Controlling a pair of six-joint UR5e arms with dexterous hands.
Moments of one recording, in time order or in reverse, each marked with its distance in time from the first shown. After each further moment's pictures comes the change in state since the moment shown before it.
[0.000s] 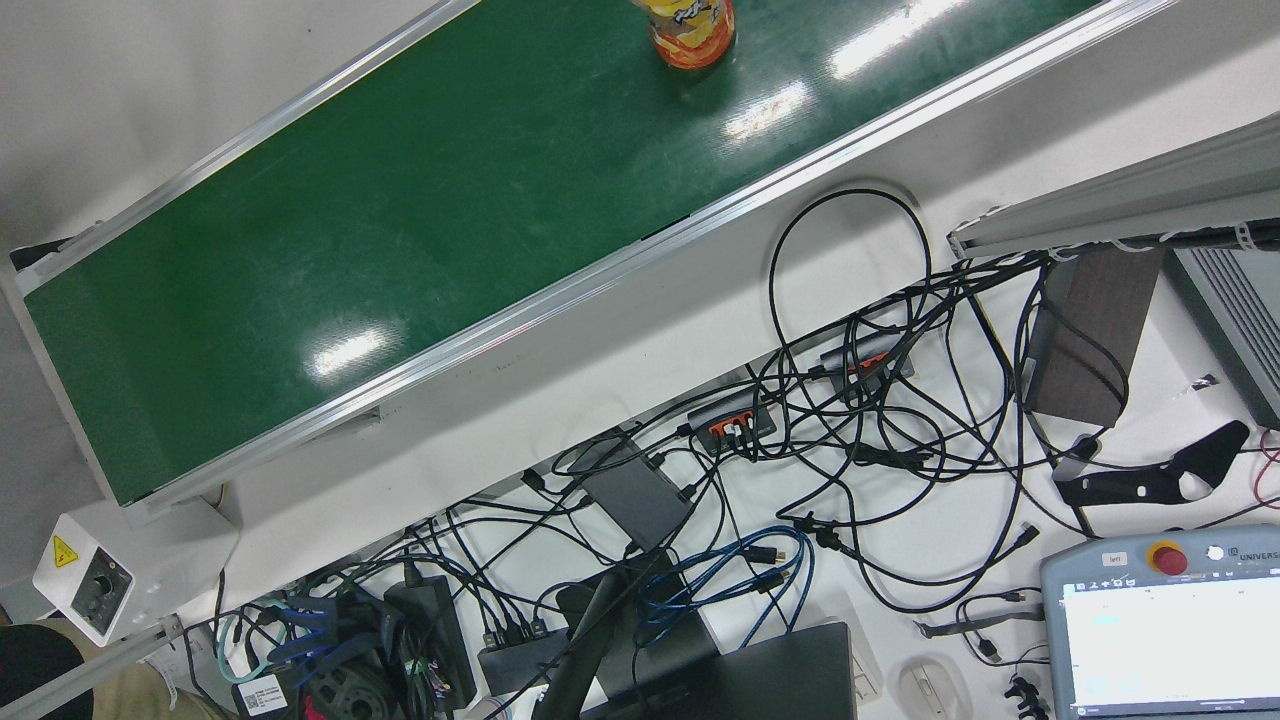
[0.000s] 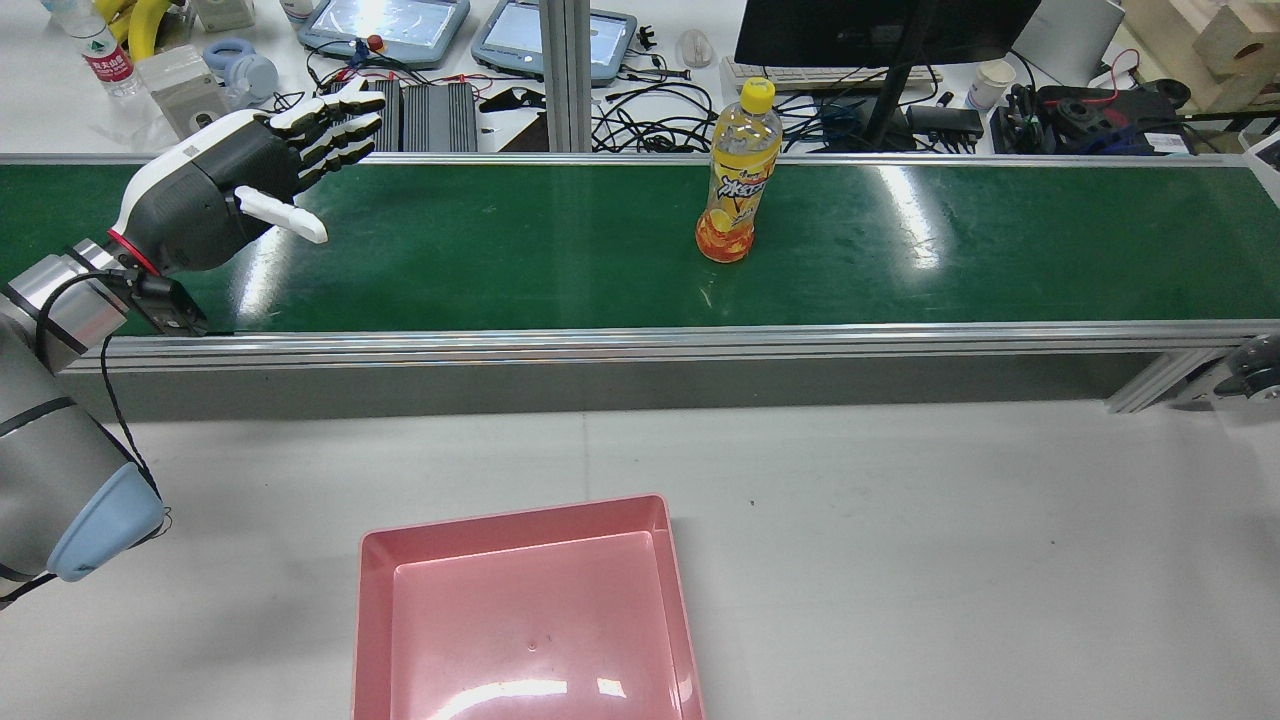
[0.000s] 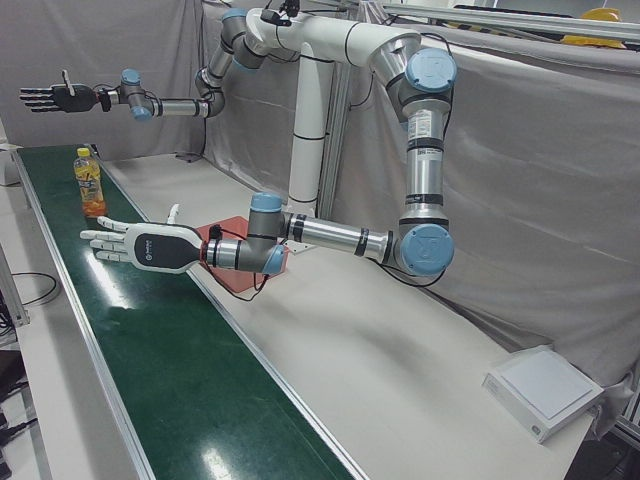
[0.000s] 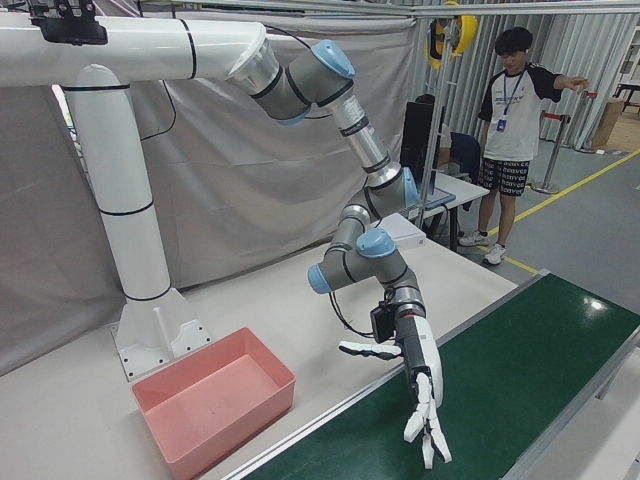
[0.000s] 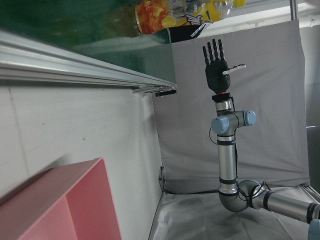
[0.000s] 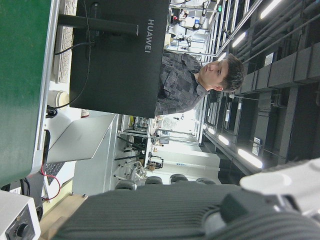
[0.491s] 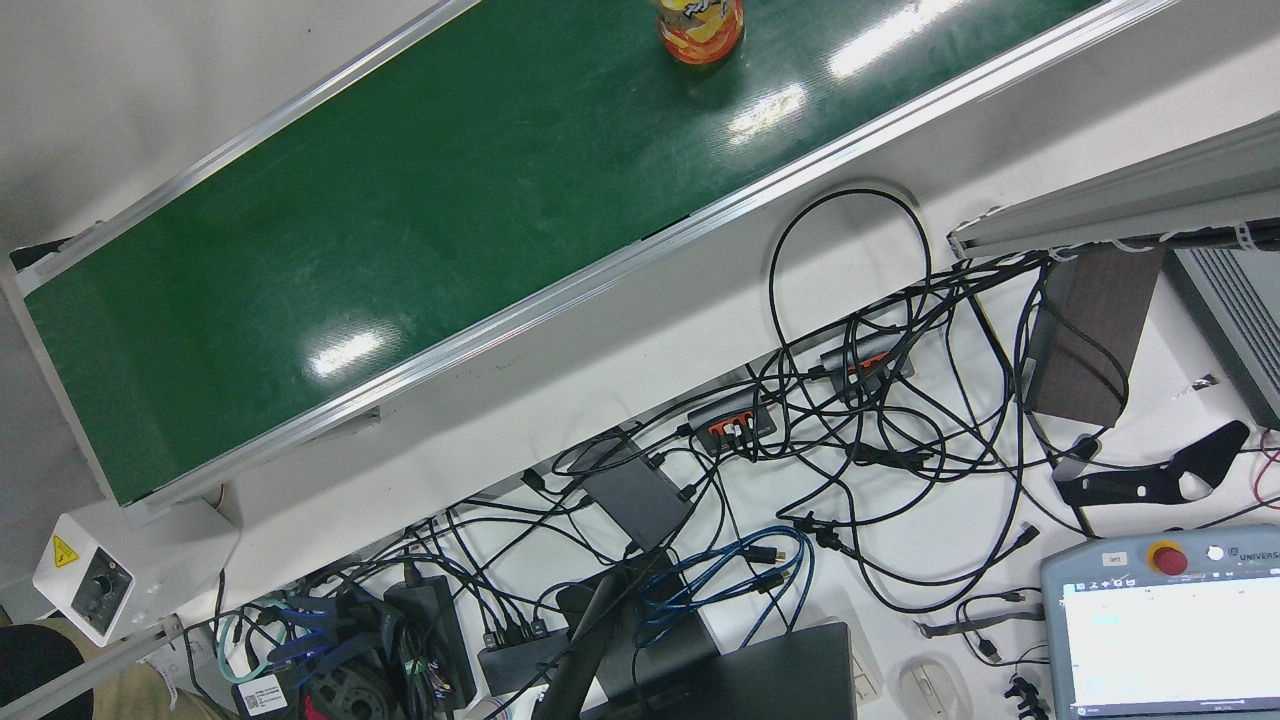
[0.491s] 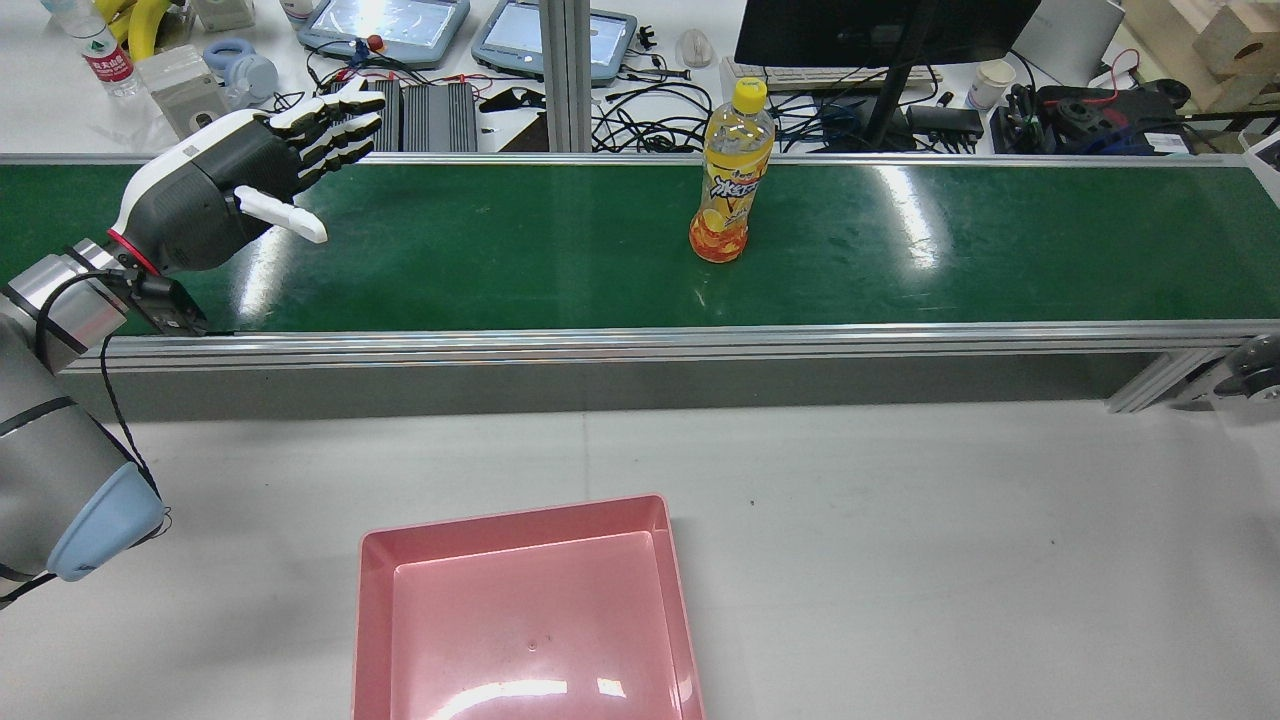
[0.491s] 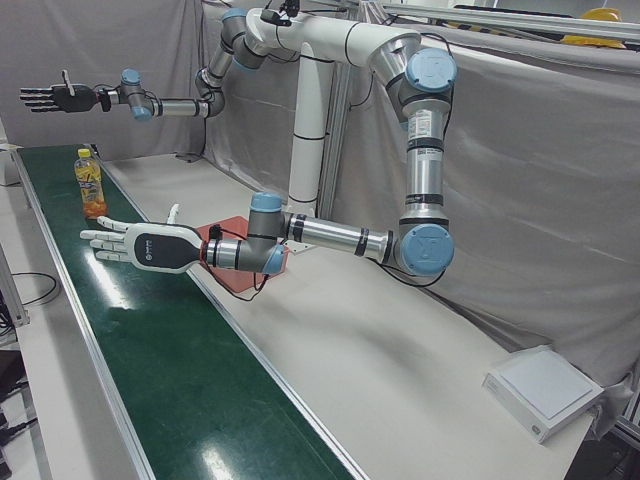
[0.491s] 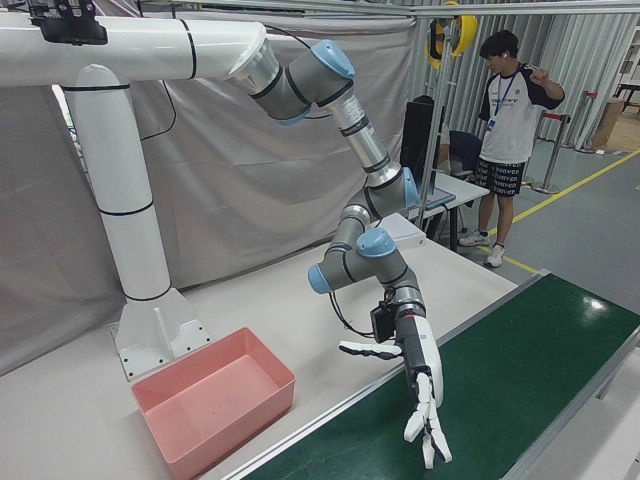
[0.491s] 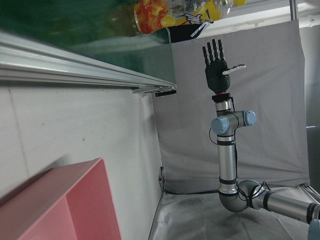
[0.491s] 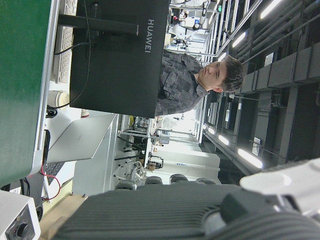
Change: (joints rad) left arm -0.001 0.000 0.000 0.000 0.000 0.000; right arm 0.000 0.000 0.000 0.000 0.000 0.000
